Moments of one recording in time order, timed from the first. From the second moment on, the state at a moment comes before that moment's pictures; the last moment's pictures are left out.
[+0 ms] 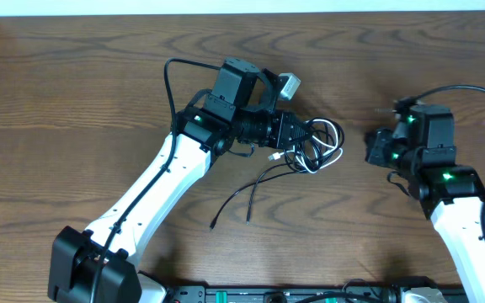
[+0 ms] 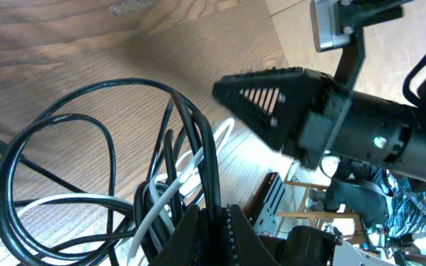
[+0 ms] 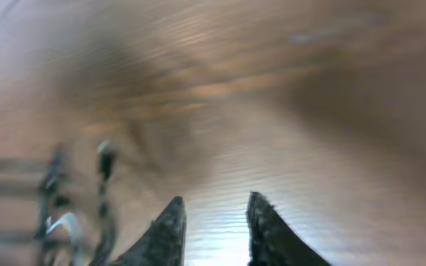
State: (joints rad) left arm -0.52 1.59 1.28 -0.47 0.82 -0.44; right arm 0.07 1.17 0.84 -0.55 -0.11 0.41
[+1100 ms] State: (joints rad) left arm -0.52 1.58 1.28 -0.69 0.42 -0.38; right arm 0.04 1.18 0.85 -0.40 -0.49 0.21
